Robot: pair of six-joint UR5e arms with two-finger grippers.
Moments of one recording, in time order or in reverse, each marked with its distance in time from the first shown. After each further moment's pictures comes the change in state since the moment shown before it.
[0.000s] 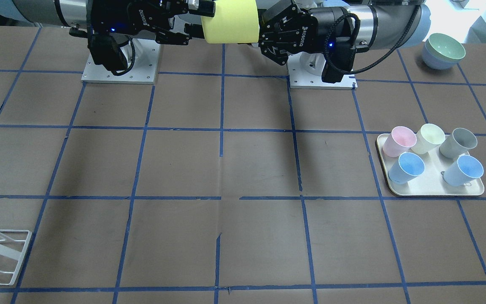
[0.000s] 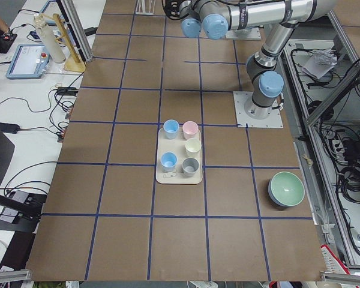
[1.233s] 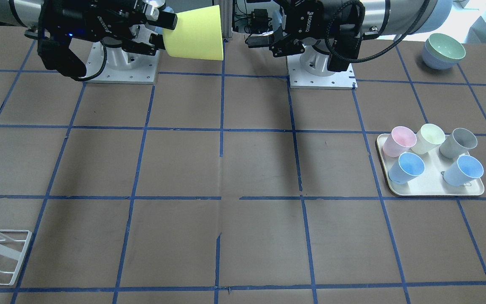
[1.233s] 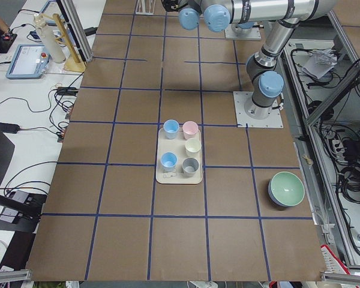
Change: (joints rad) left arm 0.005 0.004 0.103 0.121 0.184 -0.278; right arm -0.134 0.007 -0.025 -0.004 -0.031 0.002
